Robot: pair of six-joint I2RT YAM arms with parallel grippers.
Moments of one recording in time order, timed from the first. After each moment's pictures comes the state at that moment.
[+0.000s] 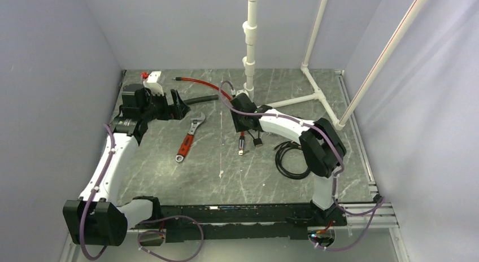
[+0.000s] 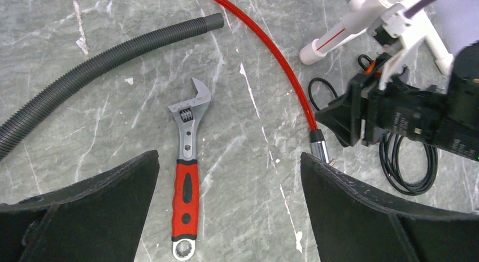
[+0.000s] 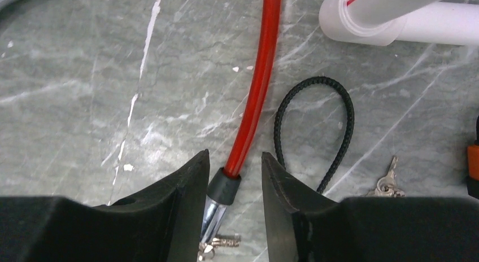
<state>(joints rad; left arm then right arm) -0.06 1.13 1.01 -0.36 0.38 -0.18 0.72 1.88 1.34 -0.37 0.21 0.32</state>
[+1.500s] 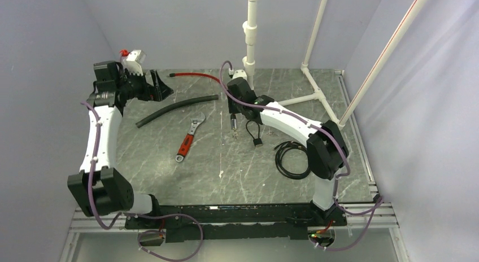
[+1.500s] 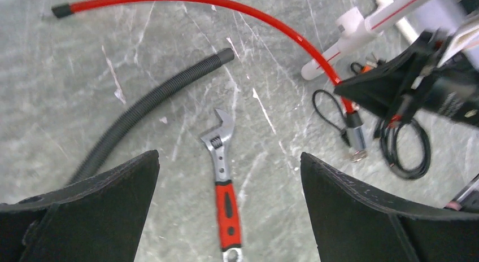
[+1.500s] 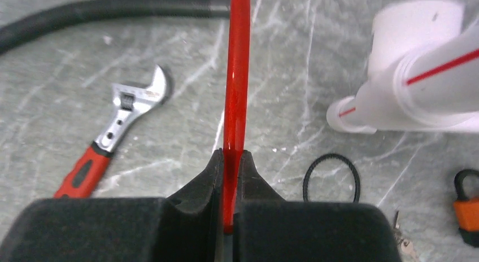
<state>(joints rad) 0.18 1.35 1.33 -0.51 0.69 -0.03 0.74 1.89 1.53 -0.31 0.26 0.39</state>
